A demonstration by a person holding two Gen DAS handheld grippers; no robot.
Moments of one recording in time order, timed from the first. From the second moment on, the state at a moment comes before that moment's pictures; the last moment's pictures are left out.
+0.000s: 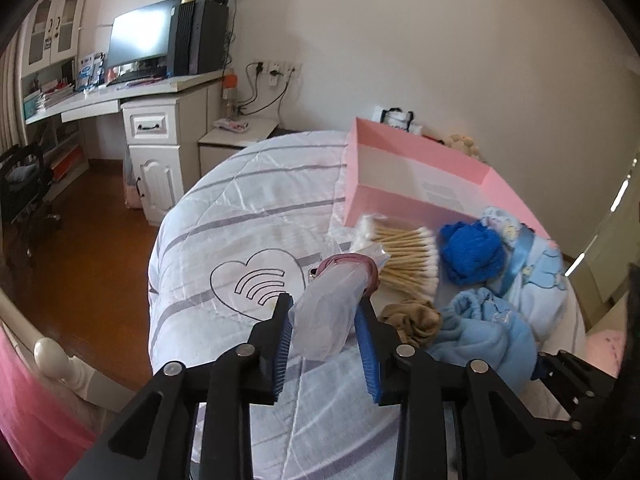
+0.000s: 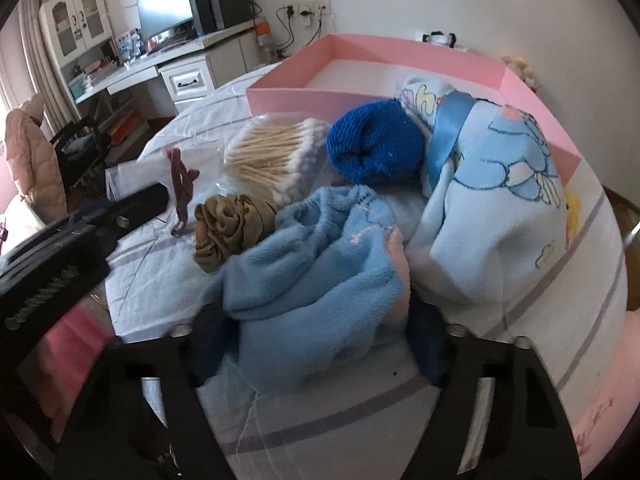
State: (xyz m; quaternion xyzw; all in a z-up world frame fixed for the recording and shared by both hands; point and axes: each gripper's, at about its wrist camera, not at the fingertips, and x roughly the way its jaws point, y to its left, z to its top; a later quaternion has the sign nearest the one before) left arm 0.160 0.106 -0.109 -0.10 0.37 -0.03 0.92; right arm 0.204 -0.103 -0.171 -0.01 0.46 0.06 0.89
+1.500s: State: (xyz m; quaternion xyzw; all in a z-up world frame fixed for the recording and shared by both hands) left arm 0.072 0.037 -0.013 -0.02 0.22 -0.05 0.97; right arm 0.117 -0.177 -0.031 0.05 0.25 0.06 0.97
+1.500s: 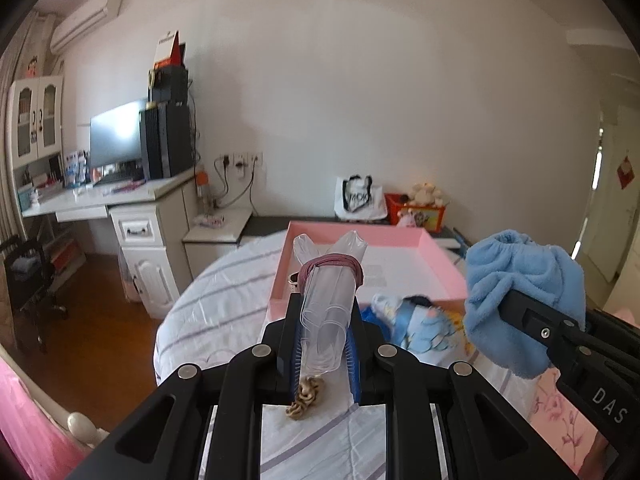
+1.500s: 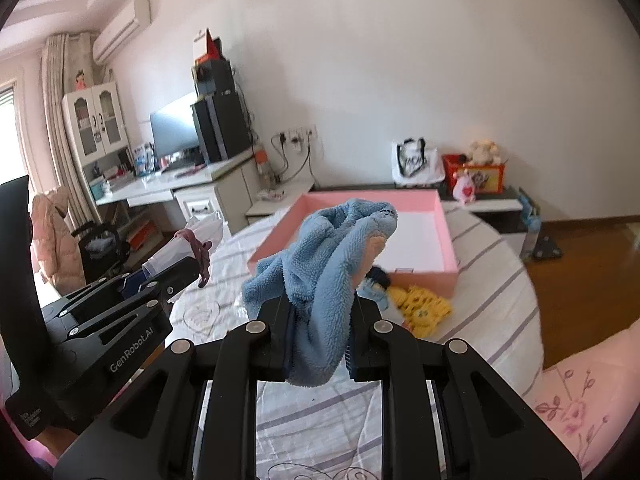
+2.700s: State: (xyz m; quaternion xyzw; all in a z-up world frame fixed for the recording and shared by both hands) left arm 0.021 0.025 -0.016 -0.01 0.17 -0.05 0.98; right arm 0.089 -0.179 0.003 0.03 0.19 0.04 0.98
